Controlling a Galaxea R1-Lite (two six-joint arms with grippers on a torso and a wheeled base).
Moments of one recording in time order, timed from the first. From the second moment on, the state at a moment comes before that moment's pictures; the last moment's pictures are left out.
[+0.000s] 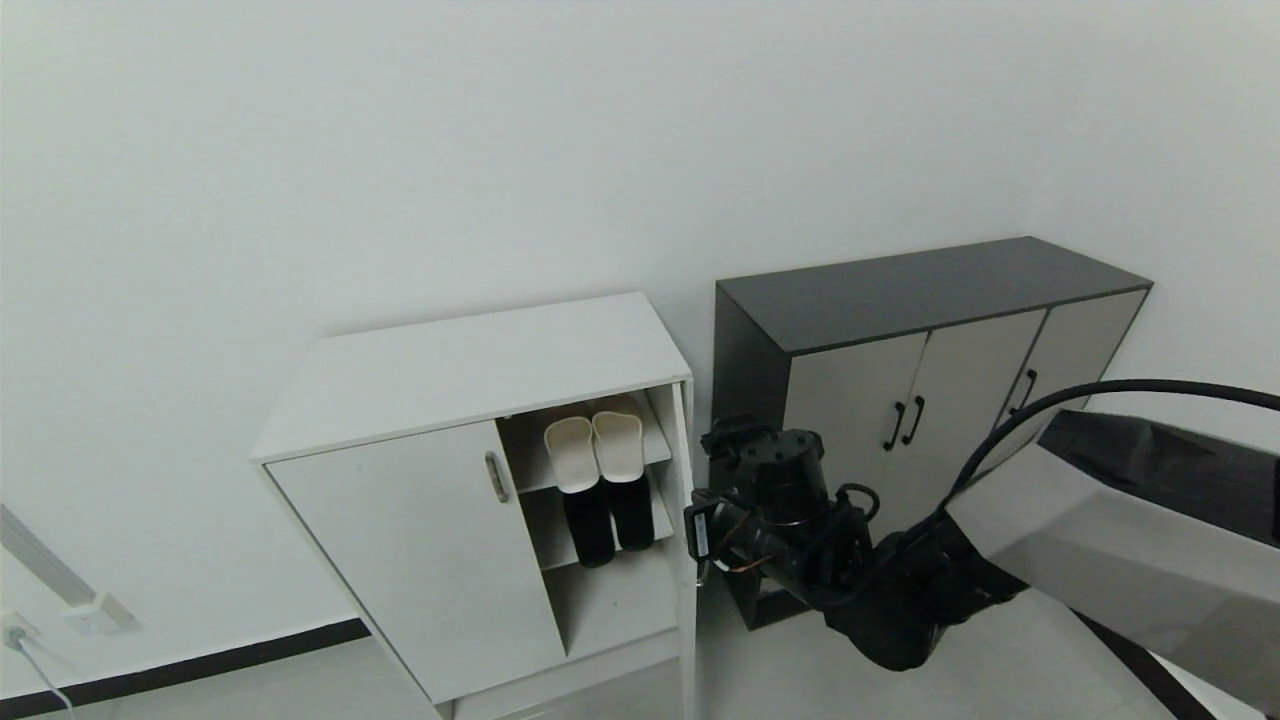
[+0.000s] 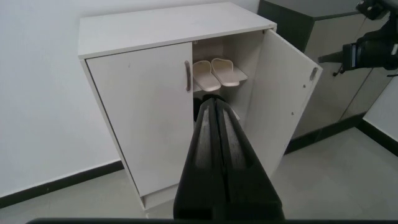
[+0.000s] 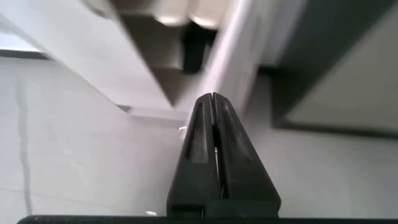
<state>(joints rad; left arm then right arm) 0.00 0.00 0.00 0.00 -0.04 0.01 0.76 2.26 -1.13 -0.80 -0.21 0.16</state>
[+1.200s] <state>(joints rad) 0.00 0.00 0.00 0.00 -0.04 0.00 0.76 2.11 -0.97 -0.88 -0.10 0.04</state>
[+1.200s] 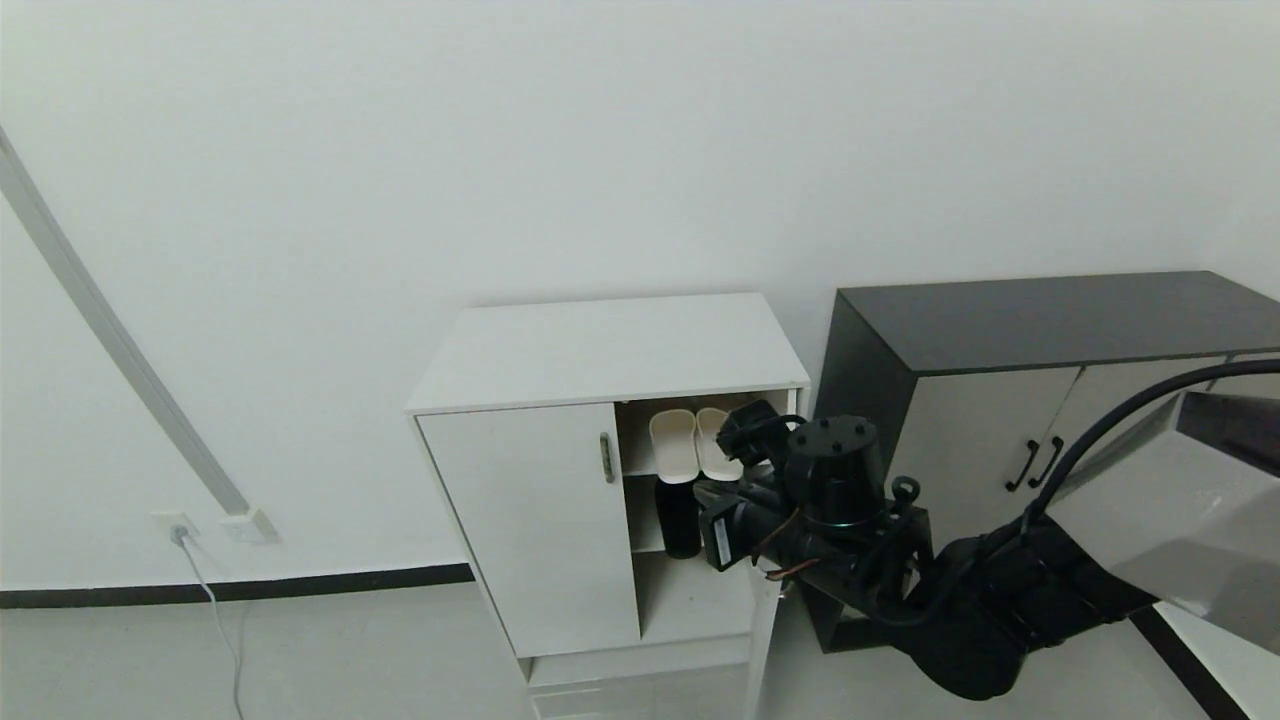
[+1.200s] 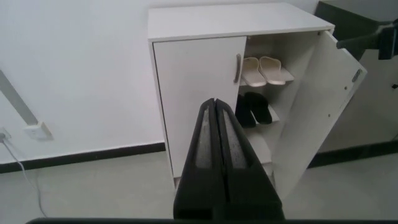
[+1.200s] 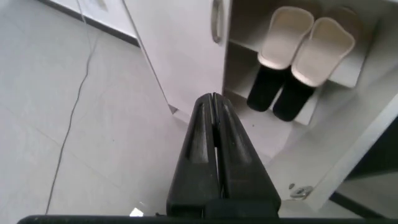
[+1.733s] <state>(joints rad) 0.00 0.00 0.00 0.00 -0.04 0.00 0.62 2.04 -0.82 -0.79 -0.11 -0.03</state>
